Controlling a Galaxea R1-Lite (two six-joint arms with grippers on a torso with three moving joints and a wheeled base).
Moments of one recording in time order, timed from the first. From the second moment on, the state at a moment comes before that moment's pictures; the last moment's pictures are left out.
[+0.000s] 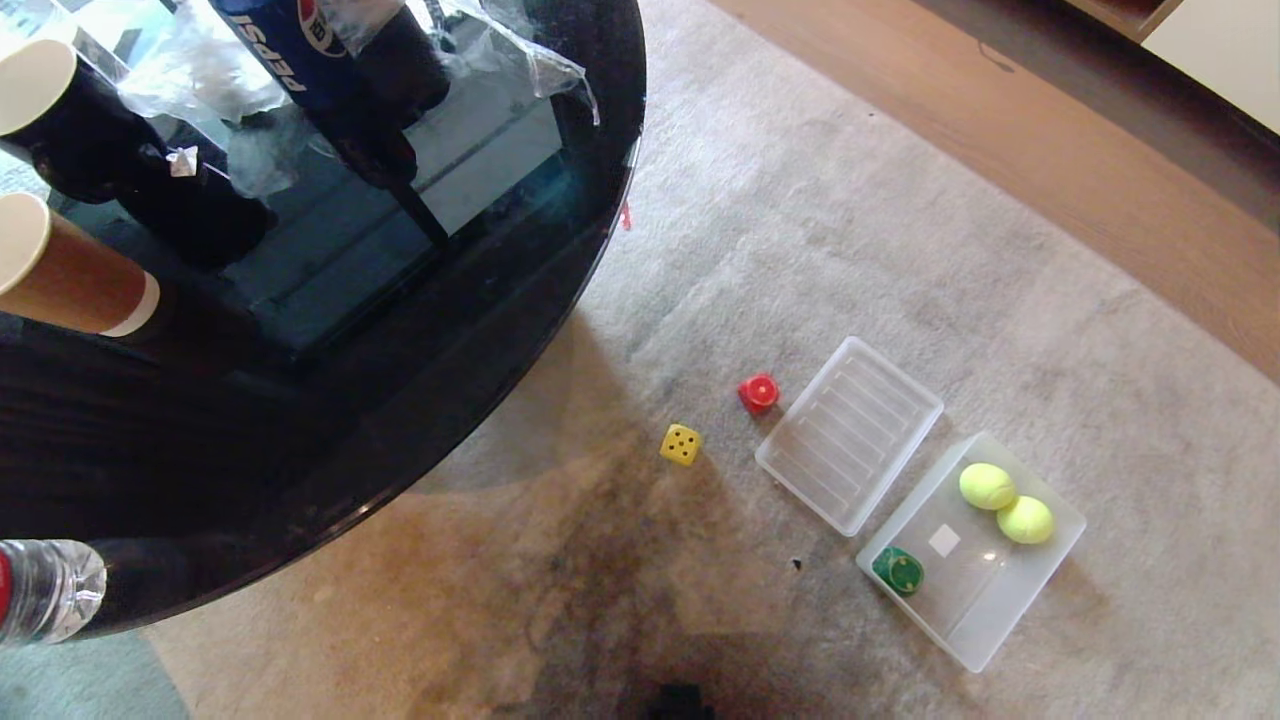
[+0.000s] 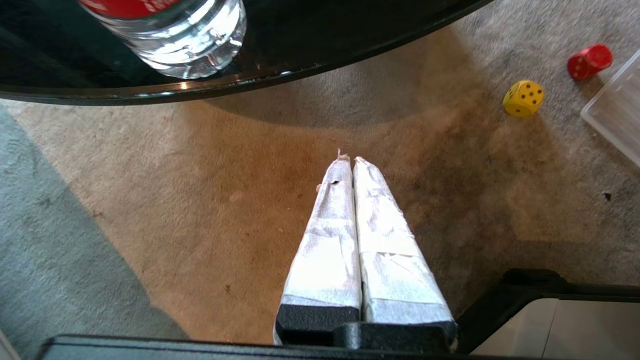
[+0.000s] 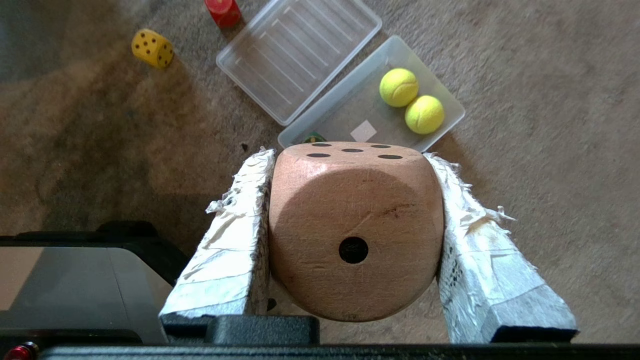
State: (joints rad) left arm 0.00 0.00 0.00 0.01 0.01 0.00; right arm 0.01 0.01 -0.06 0.16 0.00 -0.04
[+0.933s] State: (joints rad) left arm 0.00 0.00 0.00 0.01 0.01 0.00; right arm 0.01 0.01 -0.06 0.17 -0.01 -0.03
